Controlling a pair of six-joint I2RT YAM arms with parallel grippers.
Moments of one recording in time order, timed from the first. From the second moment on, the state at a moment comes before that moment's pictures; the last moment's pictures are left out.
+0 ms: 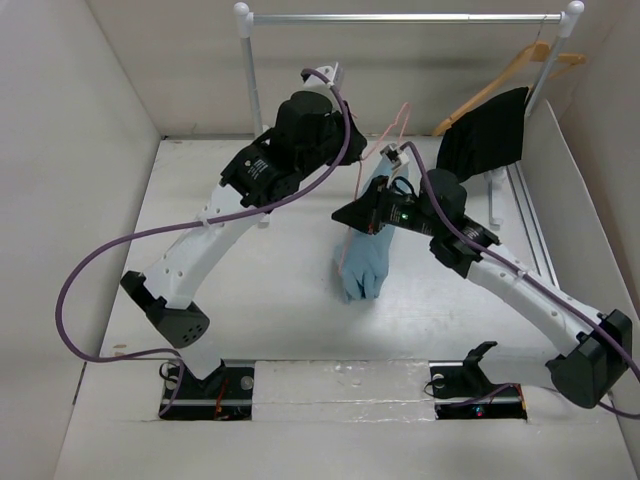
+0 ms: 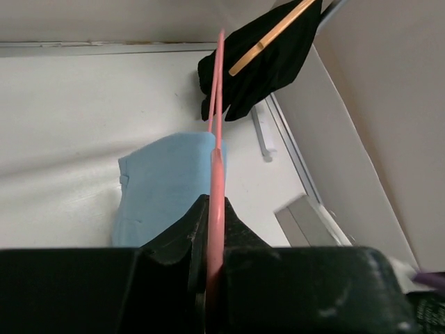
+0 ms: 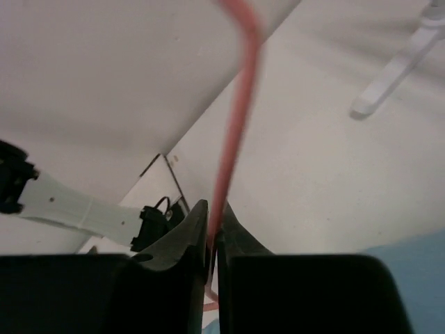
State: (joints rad) left arm -0.82 1.66 2.09 -0.71 -0.17 -0.57; right arm 0.64 1.22 1.09 0.06 -0.50 0.57
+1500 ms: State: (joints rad) left arm -0.76 1.21 1.55 -0.52 -0.25 -0.63; right arm -0.02 1.94 1.93 0.18 -0.60 1.03
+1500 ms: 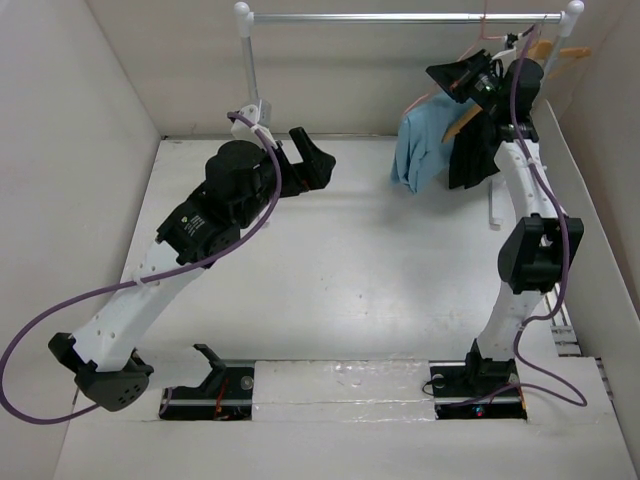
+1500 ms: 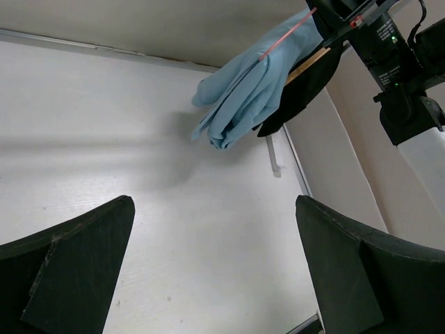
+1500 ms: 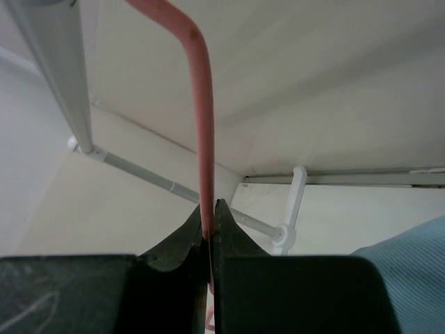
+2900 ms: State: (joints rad) left arm -0.76 1.44 1.73 -0.53 -0.15 -0.58; right arm -0.05 1.11 1.25 -0.11 -0.30 0.48
